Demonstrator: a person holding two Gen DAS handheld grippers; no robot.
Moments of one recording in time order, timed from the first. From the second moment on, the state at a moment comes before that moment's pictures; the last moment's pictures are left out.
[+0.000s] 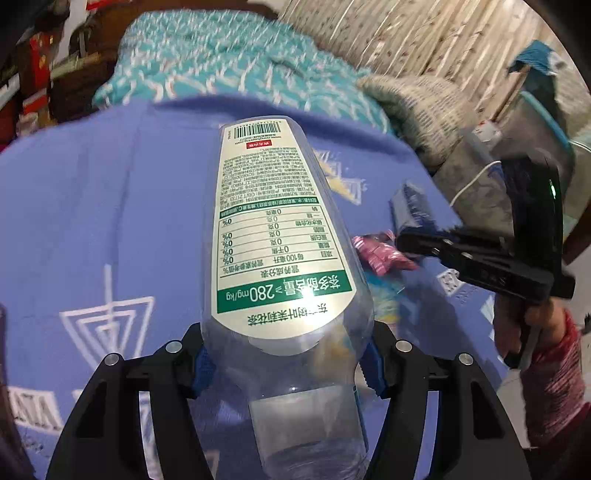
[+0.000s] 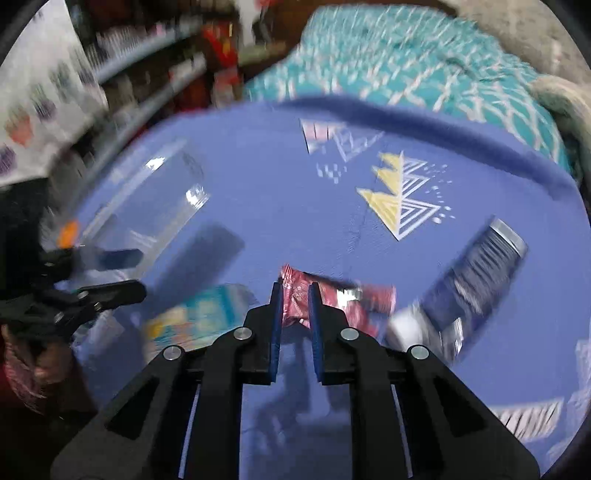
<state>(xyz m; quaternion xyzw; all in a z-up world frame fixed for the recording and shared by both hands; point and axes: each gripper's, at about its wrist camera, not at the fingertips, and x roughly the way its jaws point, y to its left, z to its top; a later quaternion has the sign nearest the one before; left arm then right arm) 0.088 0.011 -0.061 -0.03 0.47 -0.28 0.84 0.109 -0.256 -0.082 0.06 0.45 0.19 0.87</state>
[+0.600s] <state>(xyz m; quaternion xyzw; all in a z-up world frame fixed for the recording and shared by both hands) 0.050 -0.002 -0.047 -0.03 0.46 -0.34 0.82 0.082 -0.257 -0.141 0.01 0.43 0.09 0.90</state>
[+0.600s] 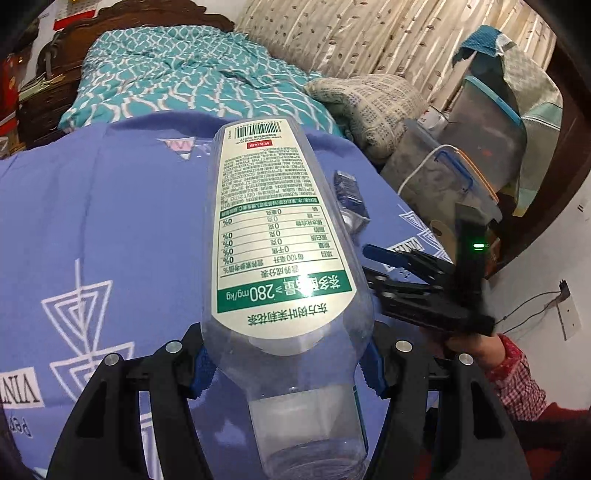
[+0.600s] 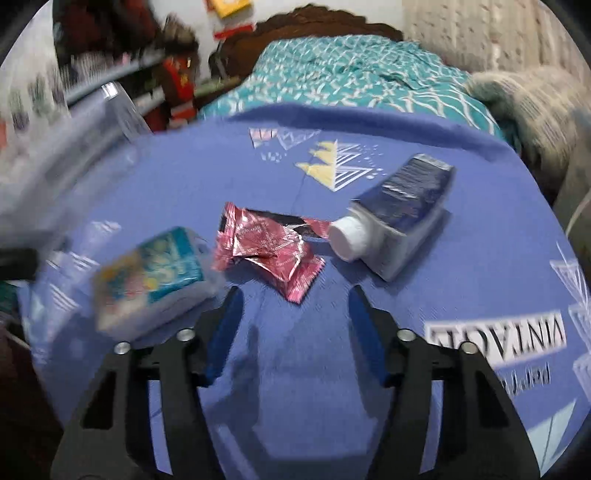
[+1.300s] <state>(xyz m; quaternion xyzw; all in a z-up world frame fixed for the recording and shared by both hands) 0.018 -0.090 -0.041 0.02 0.45 -0.47 0.76 -0.068 -0.353 -0.113 0.09 0.37 -0.04 0.92</state>
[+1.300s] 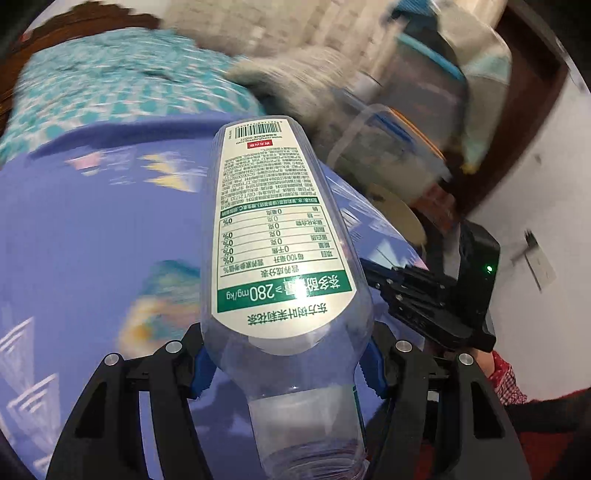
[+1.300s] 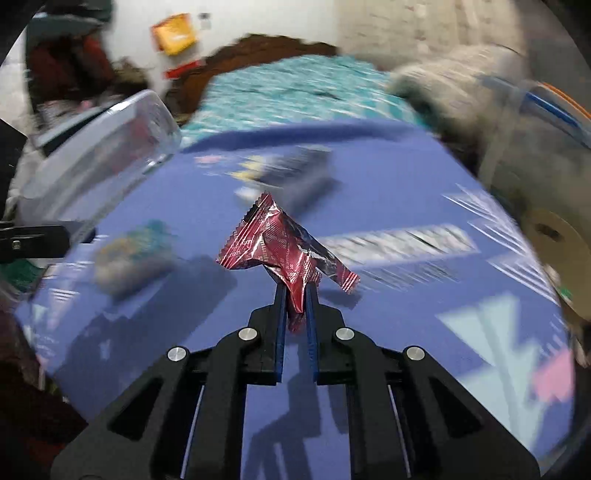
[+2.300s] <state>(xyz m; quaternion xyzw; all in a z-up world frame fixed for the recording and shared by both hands) 0.007 -0.504 -0.092 0.23 0.50 -0.58 0.60 -0.134 -0.642 -0.130 0.27 0.29 -0.28 0.87</state>
